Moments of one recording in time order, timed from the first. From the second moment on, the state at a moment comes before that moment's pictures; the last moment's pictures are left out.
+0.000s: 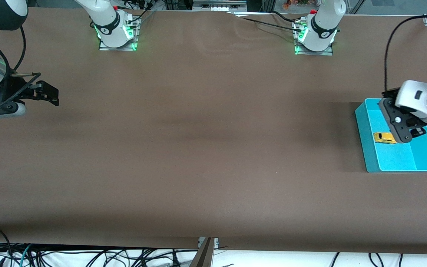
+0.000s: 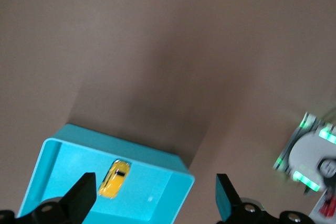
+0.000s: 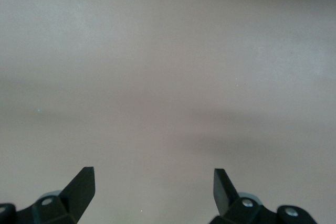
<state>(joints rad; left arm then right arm) 0.05 0.30 -0.10 -1.40 0.07 1.45 1.03 0.08 0.14 0.01 -1.46 -0.05 1.57 -0.05</state>
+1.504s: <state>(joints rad) -0.04 -0.04 -0.06 -1.64 -0.02 1.51 -0.07 0.08 0.15 0.01 -1.46 -0.05 1.57 -0.05</state>
